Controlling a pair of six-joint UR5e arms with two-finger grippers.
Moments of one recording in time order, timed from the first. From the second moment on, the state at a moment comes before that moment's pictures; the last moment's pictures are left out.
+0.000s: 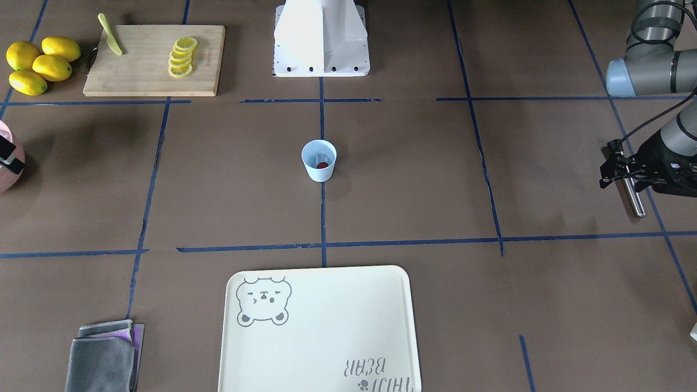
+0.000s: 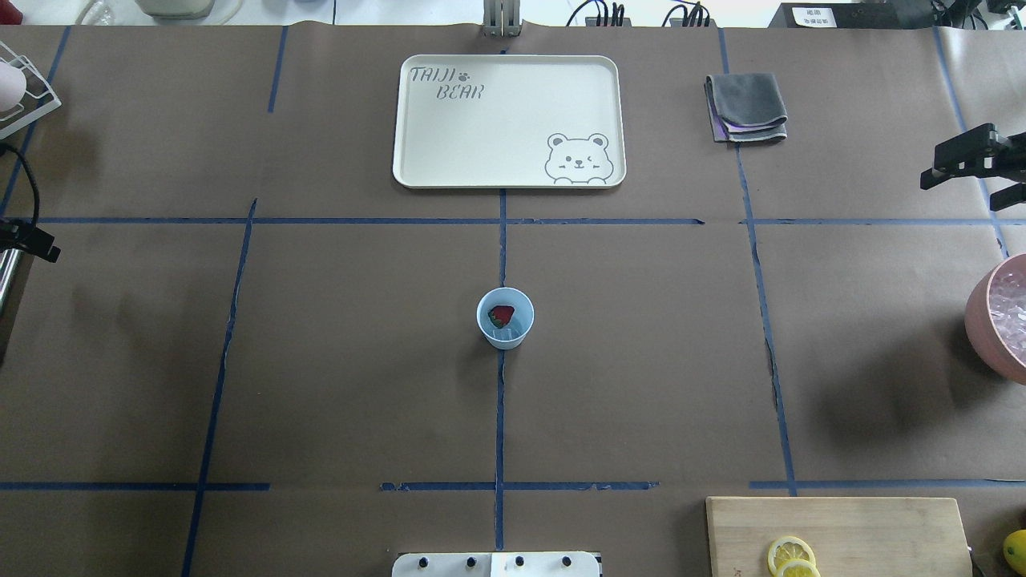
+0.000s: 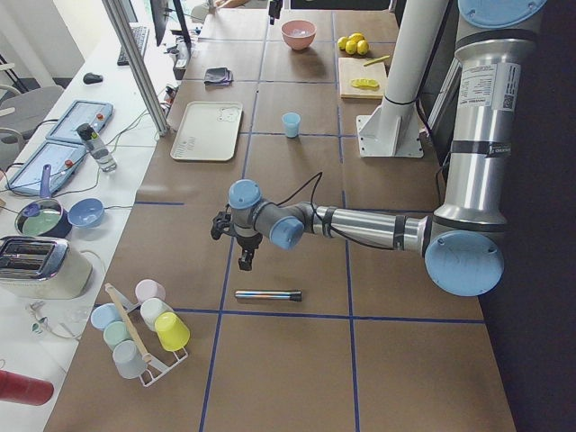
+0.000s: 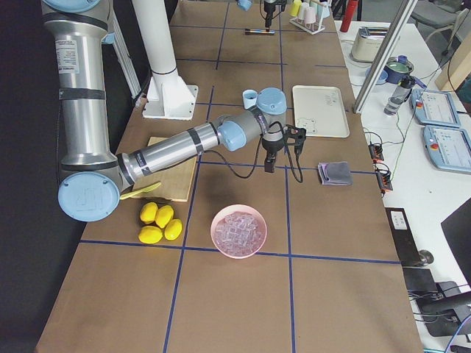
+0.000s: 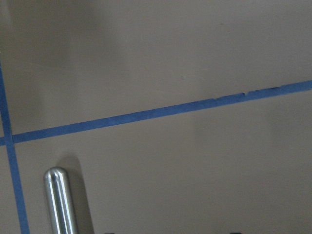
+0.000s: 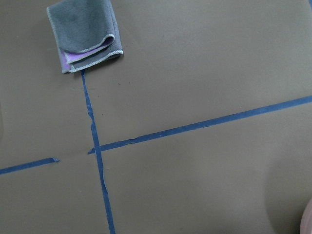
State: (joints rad) left arm -1.15 -1.61 -1.50 -2.07 -2.24 -0.43; right arm 1.24 -1.54 1.94 -1.41 2.31 0.87
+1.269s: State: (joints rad) left arm -1.18 -1.61 -1.30 -2.15 -2.26 -0.47; right arm 1.24 -1.54 1.94 -1.41 2.31 0.87
